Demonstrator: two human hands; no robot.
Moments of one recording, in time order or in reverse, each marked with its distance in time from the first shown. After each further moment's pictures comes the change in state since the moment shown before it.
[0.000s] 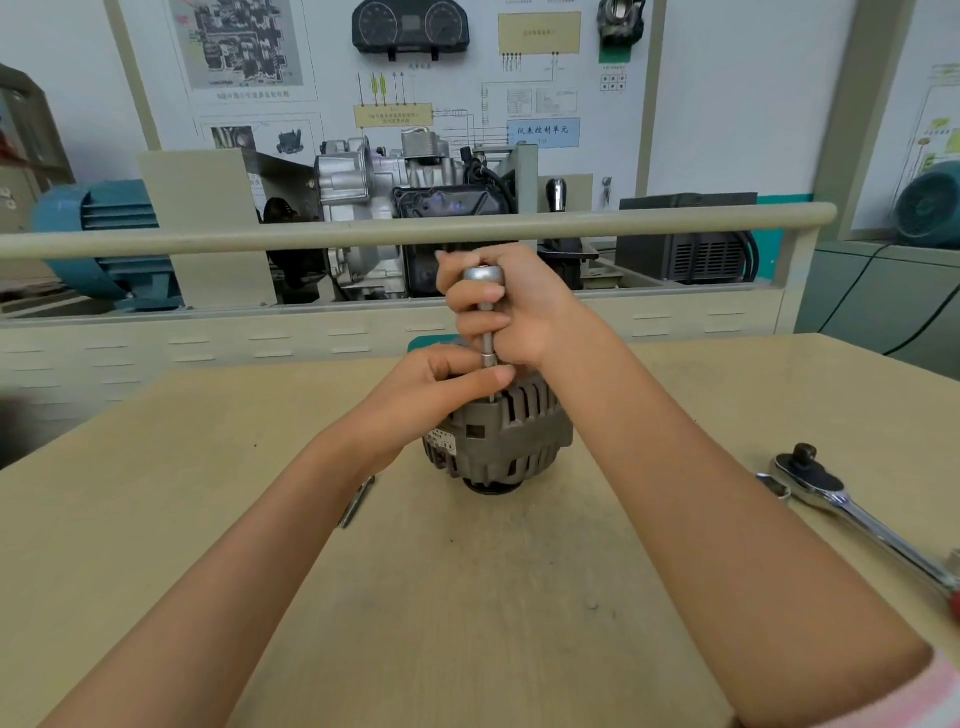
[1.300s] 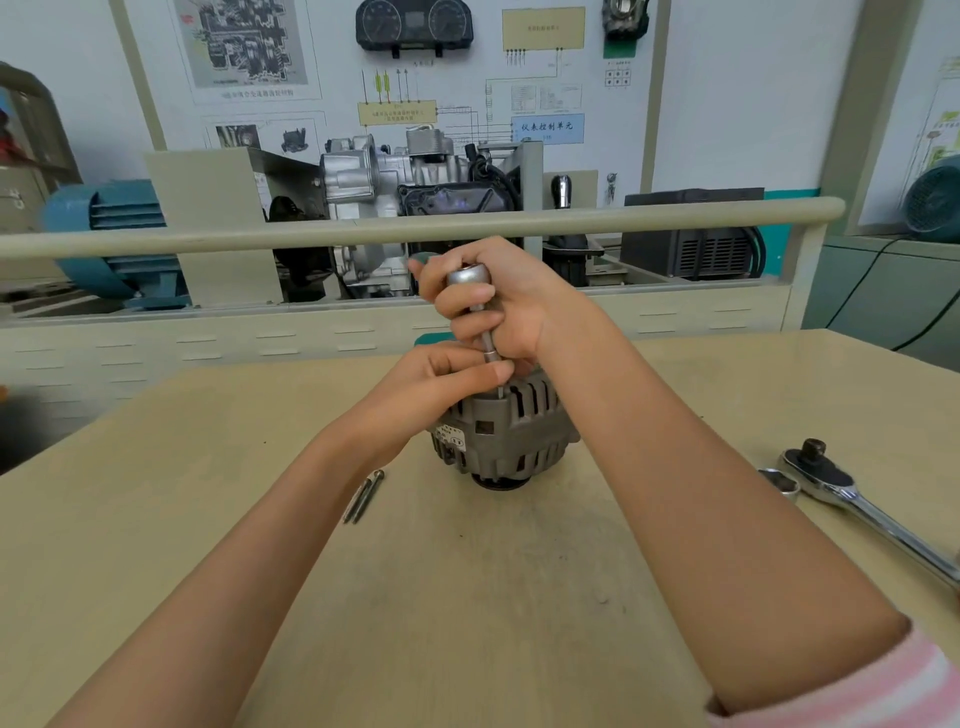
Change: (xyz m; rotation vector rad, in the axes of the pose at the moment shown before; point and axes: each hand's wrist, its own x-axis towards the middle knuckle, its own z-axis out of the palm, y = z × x) left_hand -0.001 -0.001 -0.004 -0.059 -0.024 0.003; right_hand 0.005 0.000 0.011 -0.175 -0.032 0.130
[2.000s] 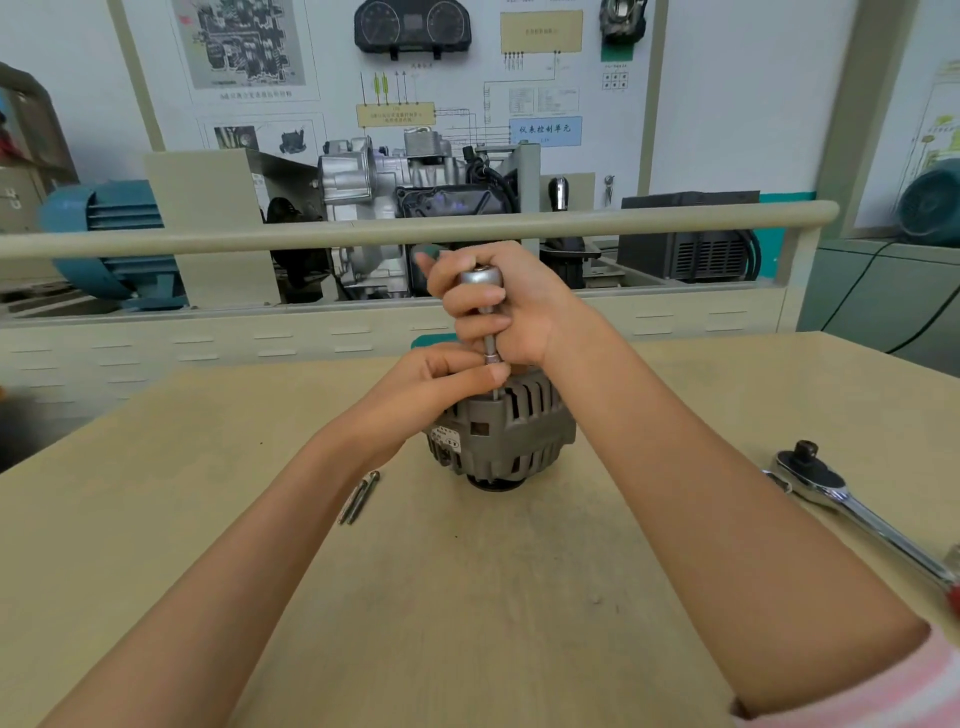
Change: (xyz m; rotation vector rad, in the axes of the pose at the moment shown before) left_hand -0.001 0.001 0.001 0.047 0.001 -0.009; right_hand -0.004 0.002 -0.008 0.107 -0.053 -0.054
